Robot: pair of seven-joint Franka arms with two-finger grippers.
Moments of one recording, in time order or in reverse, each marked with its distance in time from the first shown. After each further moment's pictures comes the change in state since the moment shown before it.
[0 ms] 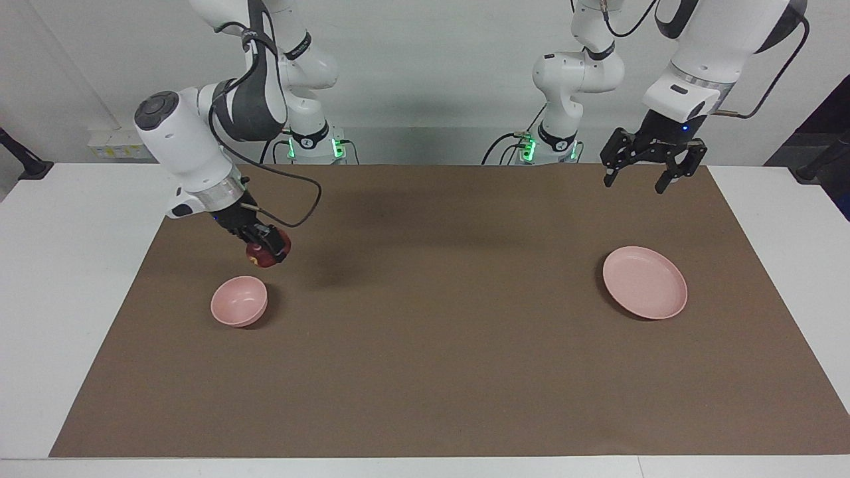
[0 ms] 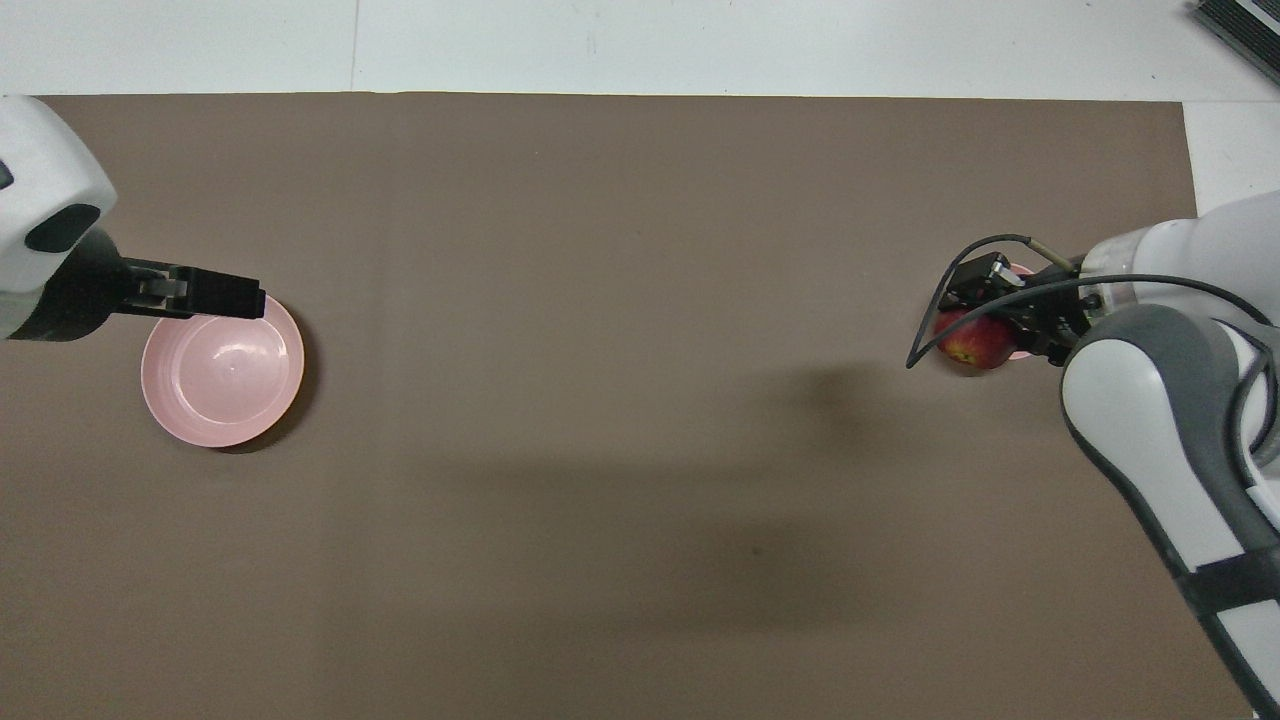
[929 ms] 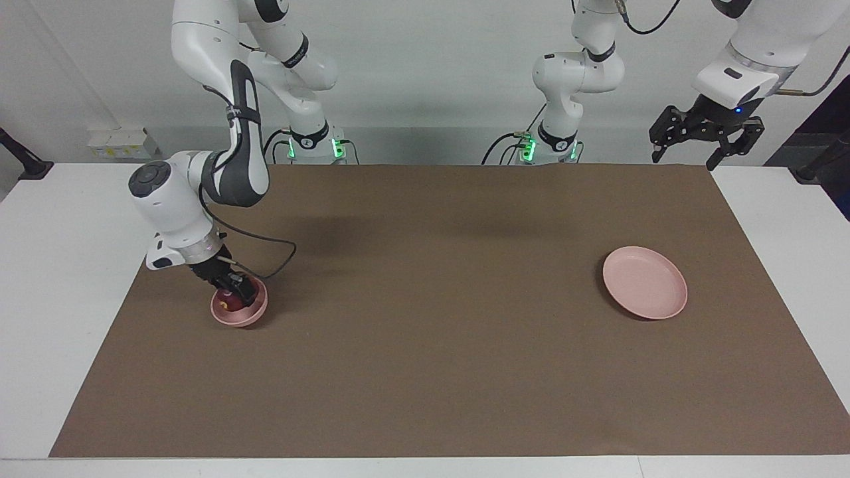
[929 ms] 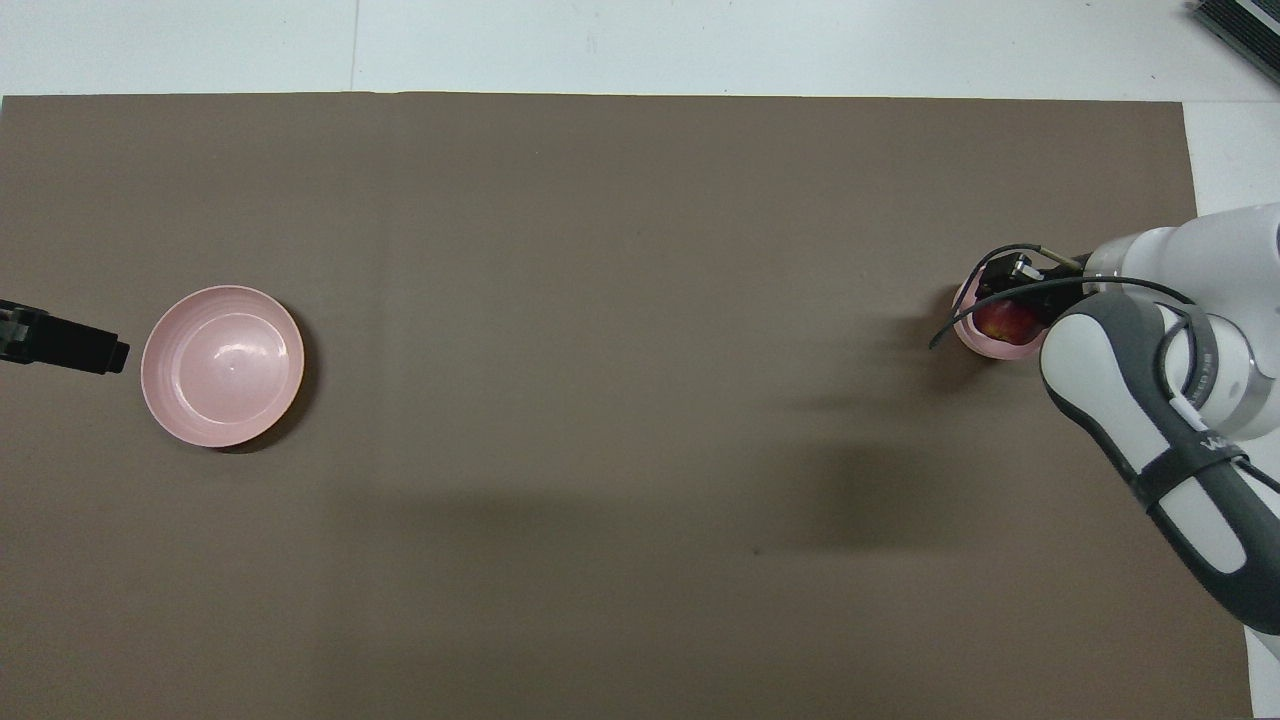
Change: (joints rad) left arm -0.001 0.056 0.111 0.156 0.059 -0.225 0.175; right arm -0.086 0.211 0.000 -0.024 -0.075 0.260 -0.091
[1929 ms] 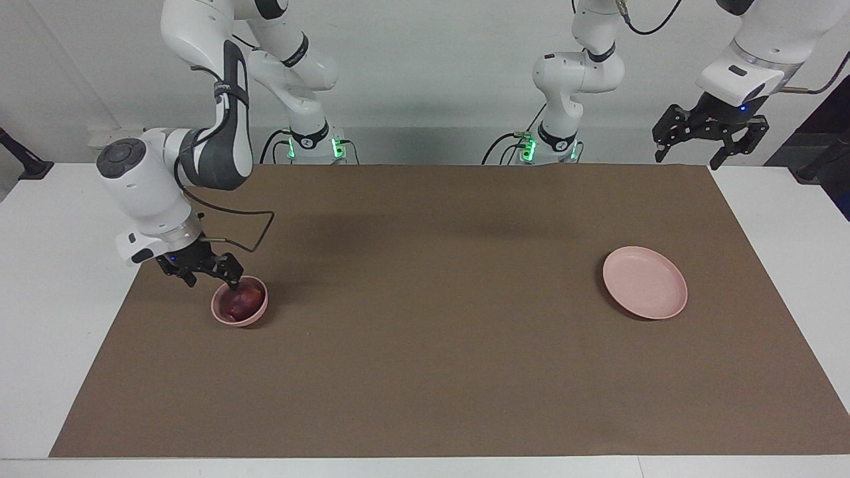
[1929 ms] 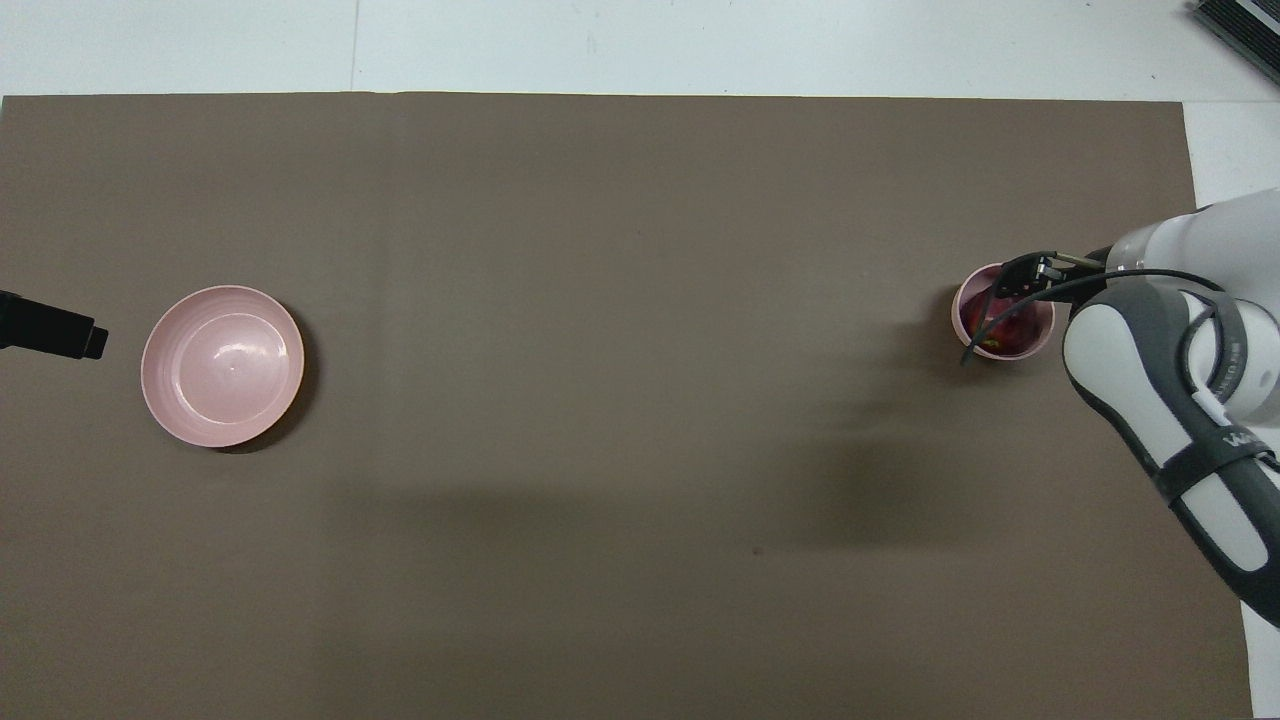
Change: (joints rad) left arm 0.000 0.001 0.003 0.009 0.000 -0.003 0.000; right arm -0.001 -0.040 0.008 0.193 -0.111 -0.251 -0.338
